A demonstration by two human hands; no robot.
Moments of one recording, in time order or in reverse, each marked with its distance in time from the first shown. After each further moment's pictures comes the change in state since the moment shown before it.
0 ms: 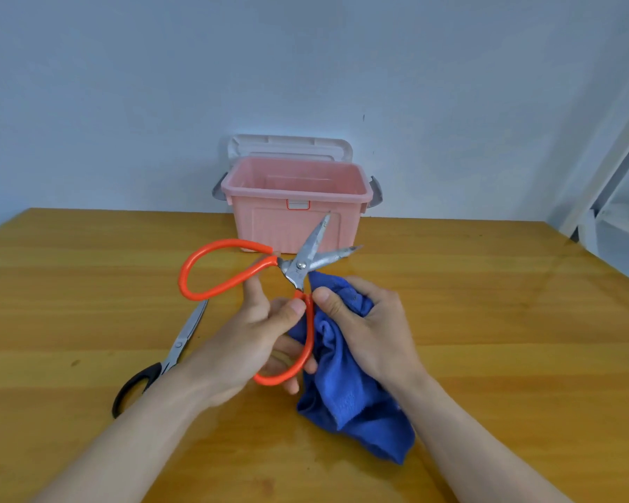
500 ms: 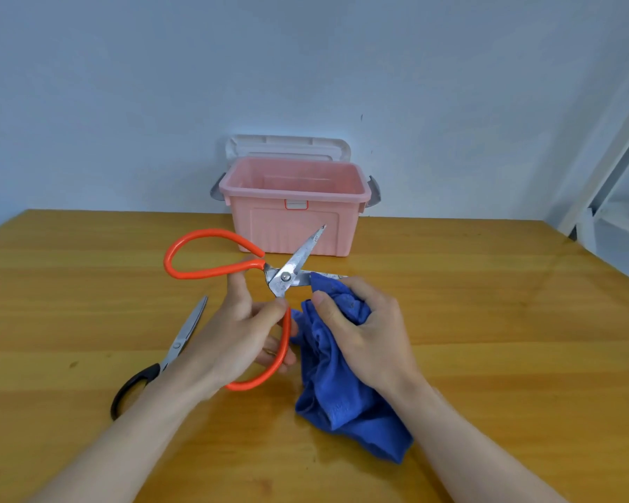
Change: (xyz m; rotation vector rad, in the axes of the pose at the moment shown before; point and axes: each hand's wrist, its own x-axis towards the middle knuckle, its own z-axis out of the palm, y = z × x) left_hand 0.001 0.004 -0.006 0.201 0.192 0.049; right_hand -0.004 0.006 0.002 -0.188 0.061 -0.088
